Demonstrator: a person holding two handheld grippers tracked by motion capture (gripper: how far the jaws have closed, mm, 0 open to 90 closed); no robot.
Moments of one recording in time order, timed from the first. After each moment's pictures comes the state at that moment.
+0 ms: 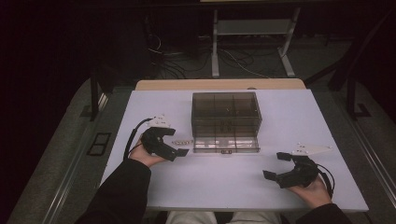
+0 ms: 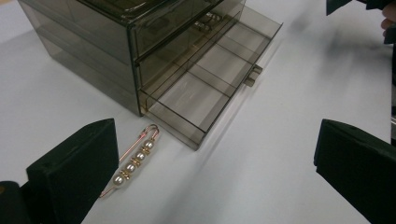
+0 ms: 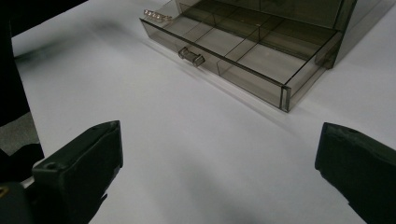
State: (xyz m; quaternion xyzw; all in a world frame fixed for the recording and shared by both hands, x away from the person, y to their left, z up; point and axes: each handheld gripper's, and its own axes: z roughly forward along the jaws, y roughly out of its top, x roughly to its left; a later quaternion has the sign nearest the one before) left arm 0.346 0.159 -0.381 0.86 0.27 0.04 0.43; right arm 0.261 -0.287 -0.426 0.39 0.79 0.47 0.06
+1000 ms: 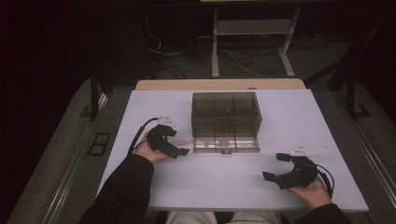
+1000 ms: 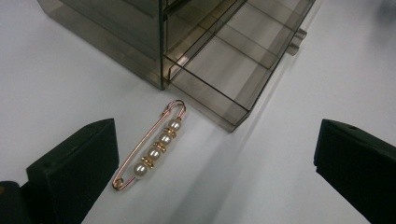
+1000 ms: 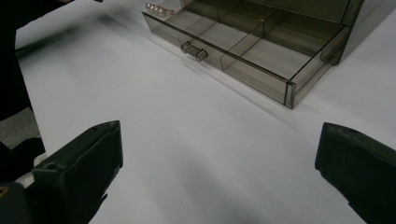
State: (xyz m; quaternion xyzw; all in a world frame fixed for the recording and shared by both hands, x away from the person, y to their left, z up) left arm 0.374 0.152 -0.411 0.88 0.27 0.03 0.38; right arm 0.260 -0.285 -0.427 0.38 0.80 0.46 0.06
